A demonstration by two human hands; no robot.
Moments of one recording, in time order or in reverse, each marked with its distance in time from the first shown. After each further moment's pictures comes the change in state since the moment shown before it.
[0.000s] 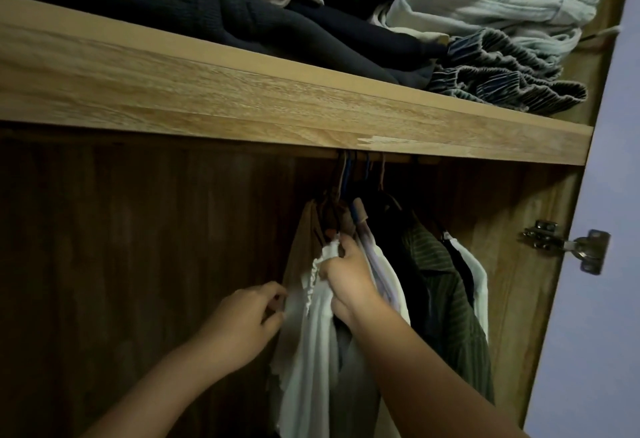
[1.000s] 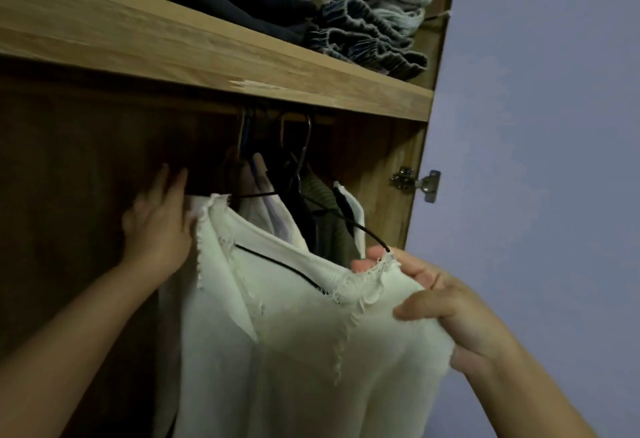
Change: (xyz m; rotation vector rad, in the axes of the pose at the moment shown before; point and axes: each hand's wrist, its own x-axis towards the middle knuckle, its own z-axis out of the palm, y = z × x) left_hand 0.024 0.035 0.004 0.053 0.361 -0.078; right_hand -0.175 -0.014 -0.188 0.369 -0.325 0.075
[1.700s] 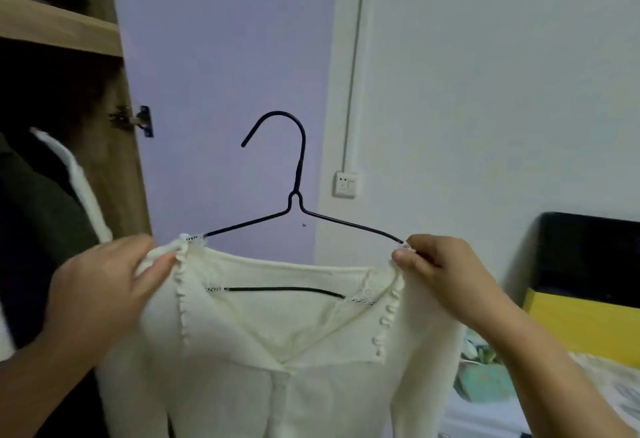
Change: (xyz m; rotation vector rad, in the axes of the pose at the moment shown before) left_hand -0.242 0.220 0.025 -0.416 -0.175 0.680; right_hand -0.391 -0.058 -0.055 -1.411 1.084 -0.044
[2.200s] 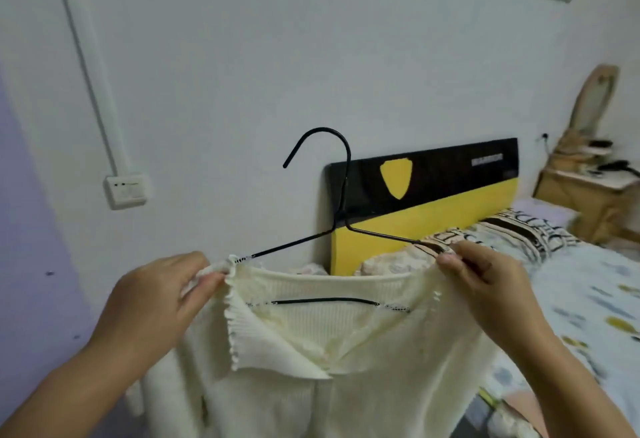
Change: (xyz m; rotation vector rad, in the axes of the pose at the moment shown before) left_hand 0.049 0.220 0.143 -0.576 -0.153 0.688; right_hand -0.175 0.069 -0.123 -0.416 0.651 0.468
